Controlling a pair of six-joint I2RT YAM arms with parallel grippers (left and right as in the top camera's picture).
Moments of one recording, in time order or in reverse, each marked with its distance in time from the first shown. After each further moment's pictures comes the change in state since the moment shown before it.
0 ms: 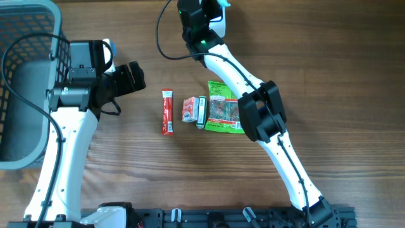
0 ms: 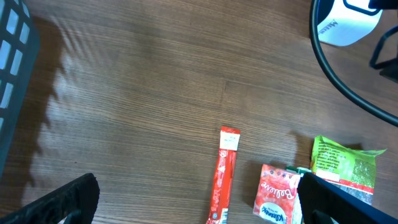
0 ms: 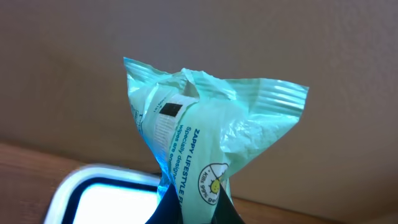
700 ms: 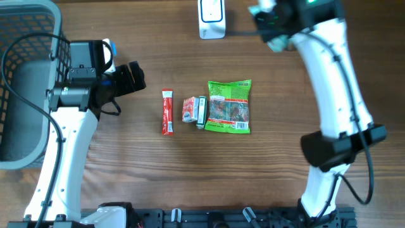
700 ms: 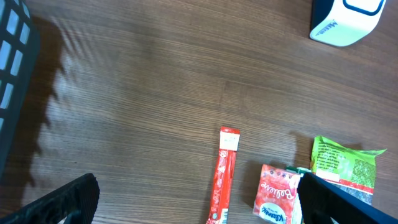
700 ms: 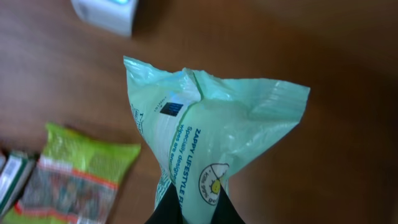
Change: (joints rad) left arm 0.000 0.000 0.000 0.000 0.000 0.000; right arm -0.267 -0.674 0.003 -1.558 -0.646 0.385
